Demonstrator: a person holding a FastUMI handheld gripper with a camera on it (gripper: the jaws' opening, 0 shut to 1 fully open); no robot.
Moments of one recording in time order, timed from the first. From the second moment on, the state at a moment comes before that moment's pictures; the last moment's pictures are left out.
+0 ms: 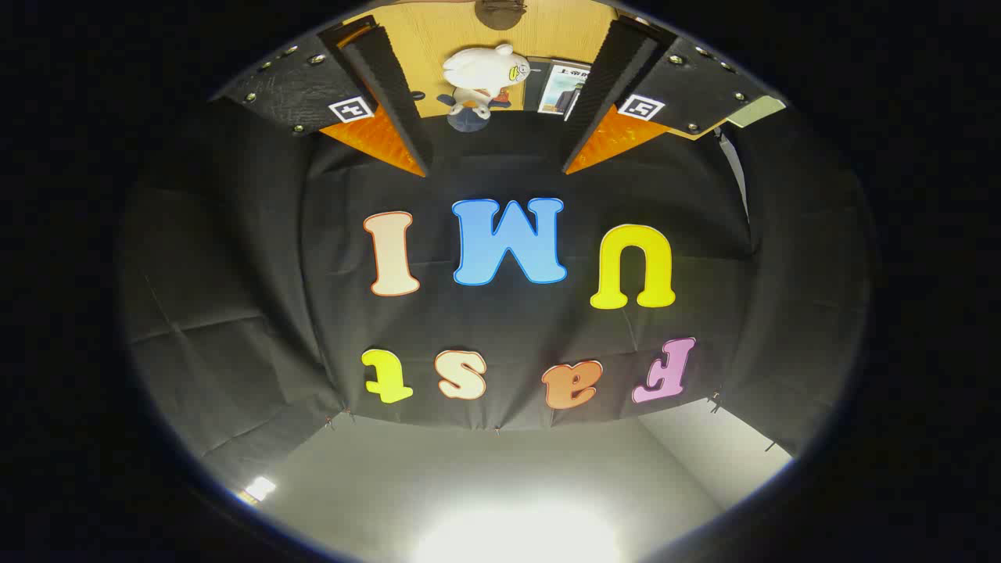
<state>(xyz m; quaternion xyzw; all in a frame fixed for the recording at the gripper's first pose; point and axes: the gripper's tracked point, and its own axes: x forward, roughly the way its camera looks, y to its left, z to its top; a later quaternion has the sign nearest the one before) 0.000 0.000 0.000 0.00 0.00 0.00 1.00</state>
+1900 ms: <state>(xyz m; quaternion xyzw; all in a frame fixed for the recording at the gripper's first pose) 0.029 0.207 -0.168 0.11 0.18 0.26 0.94</state>
